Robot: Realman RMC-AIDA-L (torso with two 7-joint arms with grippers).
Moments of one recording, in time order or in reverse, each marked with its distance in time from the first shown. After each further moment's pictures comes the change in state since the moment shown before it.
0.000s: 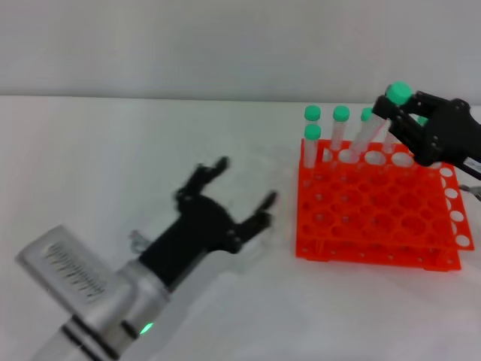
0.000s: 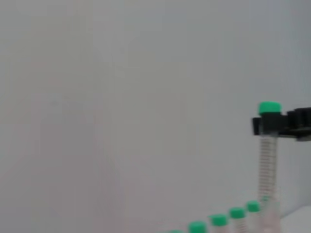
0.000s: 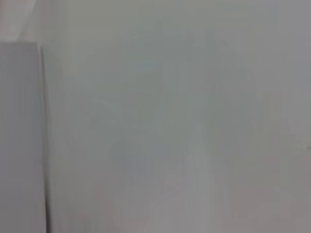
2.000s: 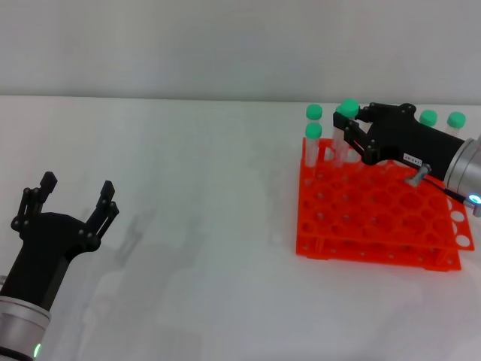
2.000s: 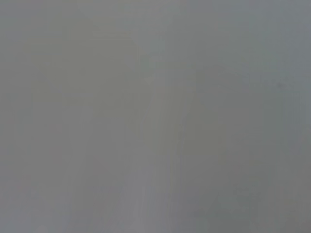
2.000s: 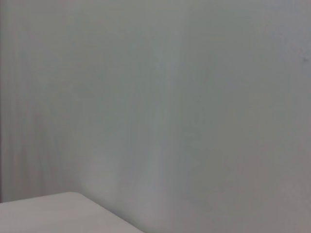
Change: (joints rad) left arm 0.184 0.006 -0.101 -0.093 -0.272 0.146 0.004; right arm 0.117 0.007 -0.316 0.053 0.221 -0.431 -0.170
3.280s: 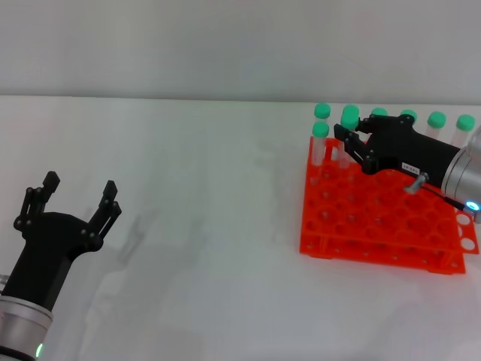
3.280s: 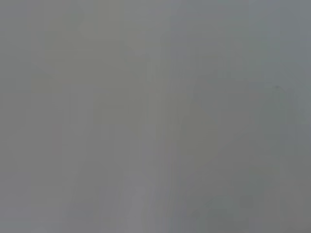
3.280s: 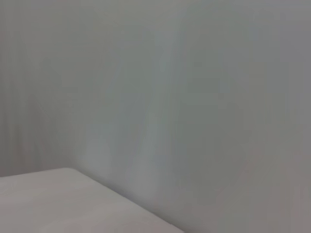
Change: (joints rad) left arm -0.001 0.000 0.005 0.005 0.000 0.000 0.000; right arm 0.006 0.000 -0.028 0.019 0.000 -0.054 -0.001
